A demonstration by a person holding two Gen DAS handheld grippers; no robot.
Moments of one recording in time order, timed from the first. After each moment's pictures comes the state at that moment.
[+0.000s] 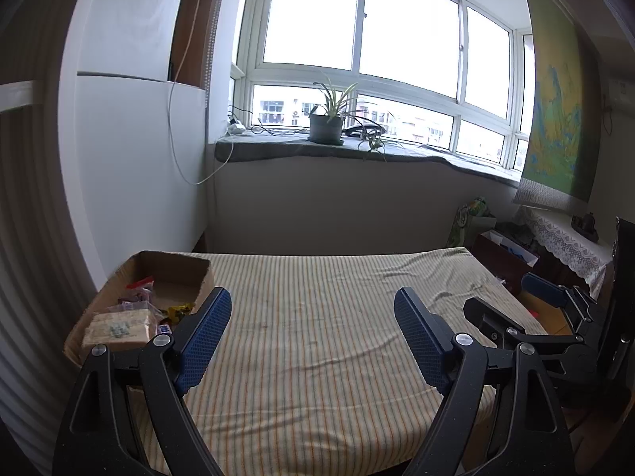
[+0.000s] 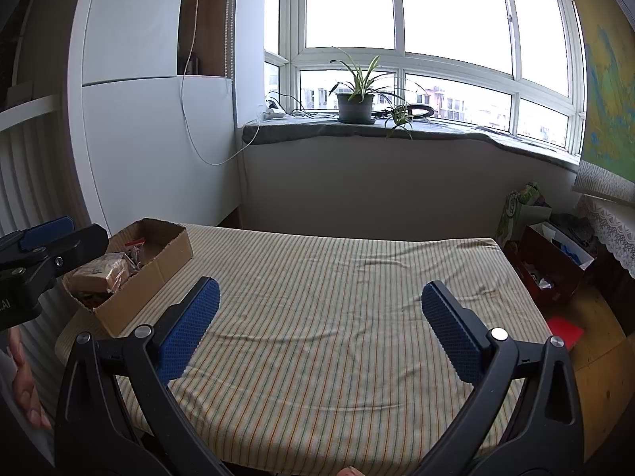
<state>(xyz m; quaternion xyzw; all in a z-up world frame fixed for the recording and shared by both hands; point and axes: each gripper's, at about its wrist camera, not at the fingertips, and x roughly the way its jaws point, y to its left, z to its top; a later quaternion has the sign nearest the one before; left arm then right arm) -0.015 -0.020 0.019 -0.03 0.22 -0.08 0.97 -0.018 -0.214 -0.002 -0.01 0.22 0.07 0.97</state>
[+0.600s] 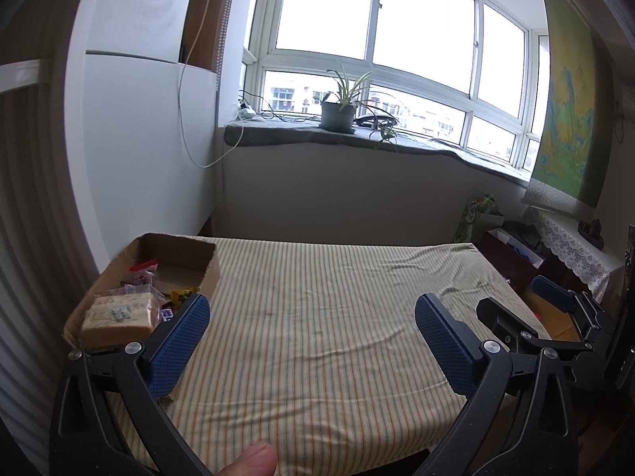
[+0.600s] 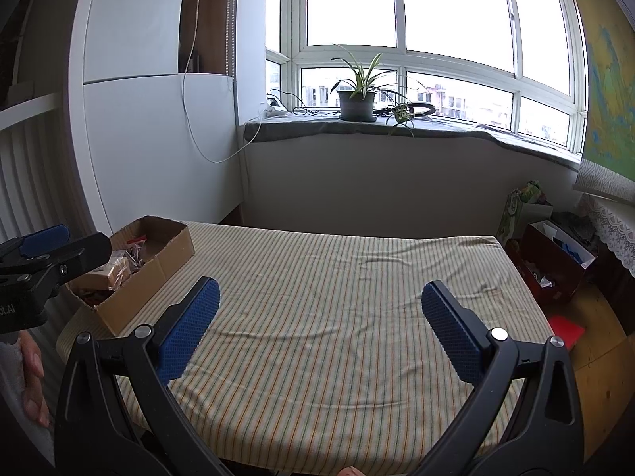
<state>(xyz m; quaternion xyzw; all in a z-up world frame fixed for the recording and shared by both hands) -0.010 -0.014 0.013 -0.04 0.25 -0.06 0.97 -0.021 -0.209 -0.003 -0.01 0.23 0.07 0.97</state>
